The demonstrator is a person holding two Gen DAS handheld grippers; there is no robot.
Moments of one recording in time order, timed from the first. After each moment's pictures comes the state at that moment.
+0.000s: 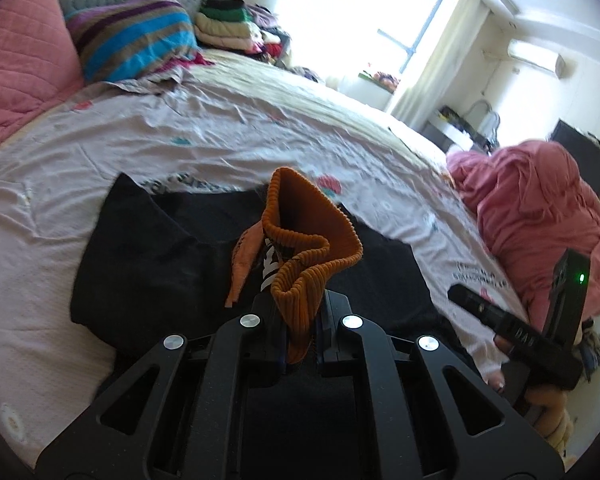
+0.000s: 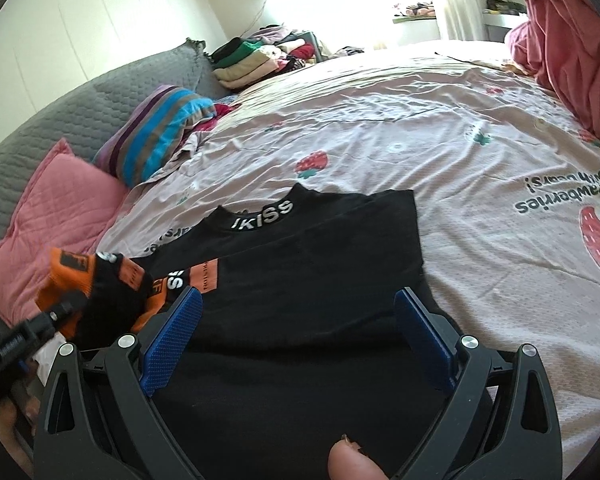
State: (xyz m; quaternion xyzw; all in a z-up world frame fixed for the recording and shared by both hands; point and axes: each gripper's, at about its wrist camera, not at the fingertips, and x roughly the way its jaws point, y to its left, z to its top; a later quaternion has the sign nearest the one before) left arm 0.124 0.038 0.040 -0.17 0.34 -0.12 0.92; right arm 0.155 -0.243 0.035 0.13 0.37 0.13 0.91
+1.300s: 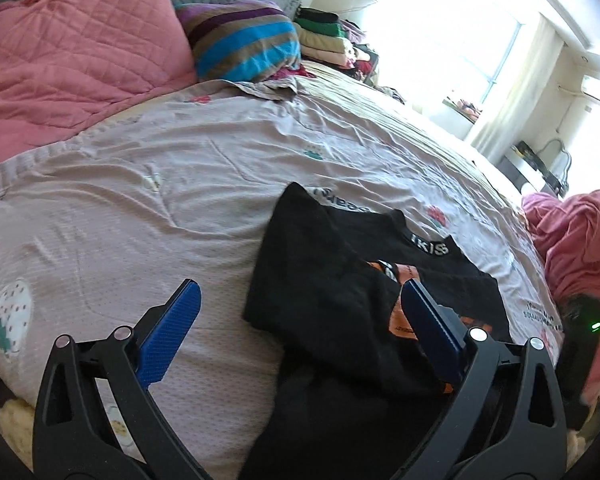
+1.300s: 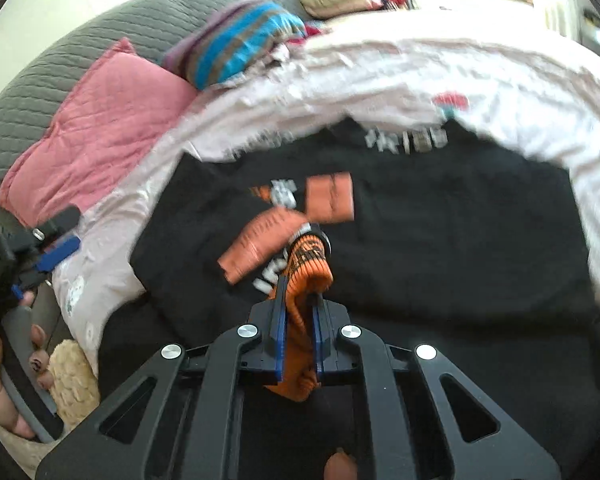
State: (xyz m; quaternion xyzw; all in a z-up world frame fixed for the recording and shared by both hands) left arm 0.093 0.150 0.037 -0.20 0.33 0.05 0.92; right arm 0.161 -0.108 0.011 0.04 0.43 0.27 0.86
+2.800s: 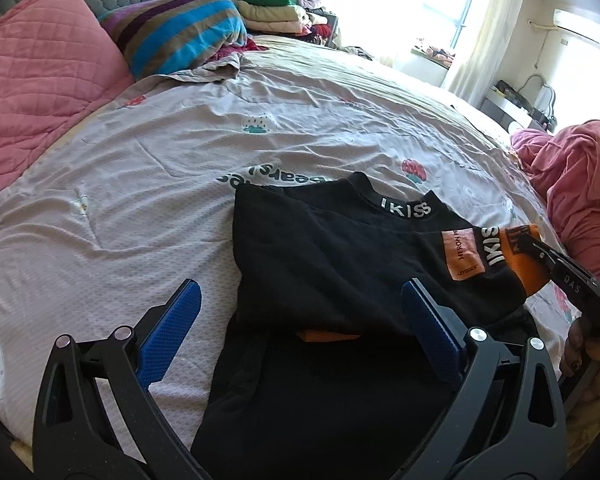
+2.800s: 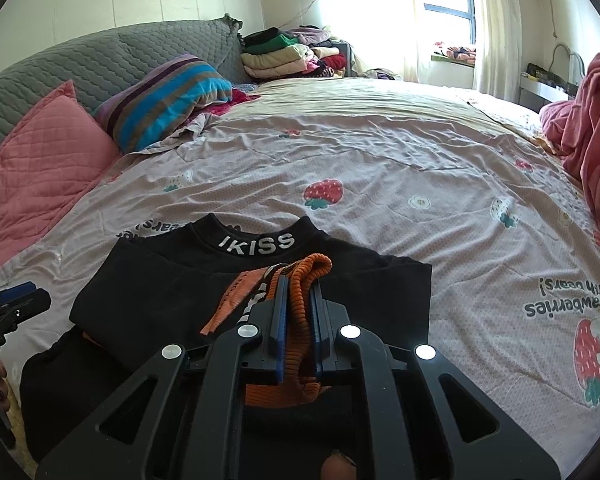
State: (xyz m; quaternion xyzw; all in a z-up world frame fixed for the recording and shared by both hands) left arm 0.153 0.082 0.026 -0.11 0.39 -0.01 0.92; right arm 0.209 -0.203 0.034 -0.01 0.34 0.14 0.93
